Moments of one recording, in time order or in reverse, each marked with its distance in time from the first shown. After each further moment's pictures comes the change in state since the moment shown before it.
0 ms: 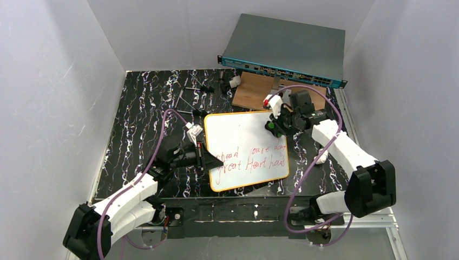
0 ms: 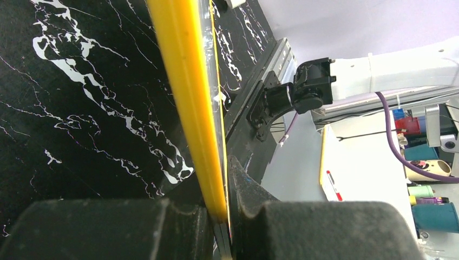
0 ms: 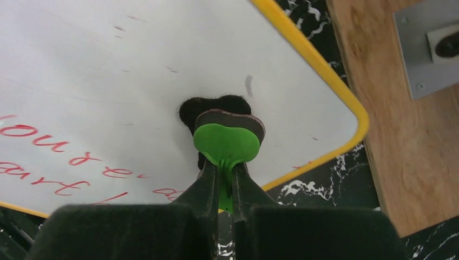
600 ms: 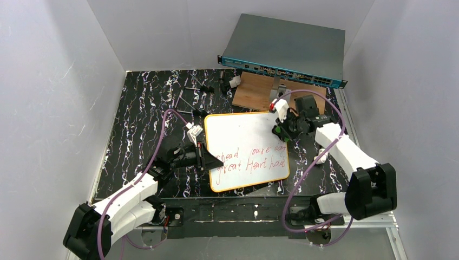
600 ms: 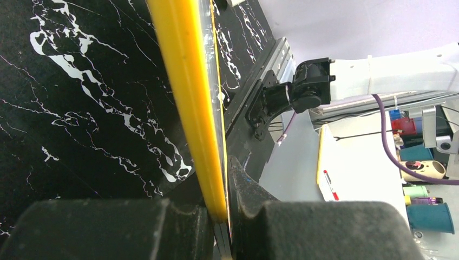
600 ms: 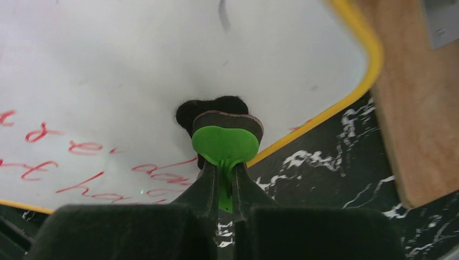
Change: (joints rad) left arm 0.000 0.000 0.000 -0.007 0.006 -0.012; right arm -0.028 -0.066 -0.124 0.010 0.033 -0.016
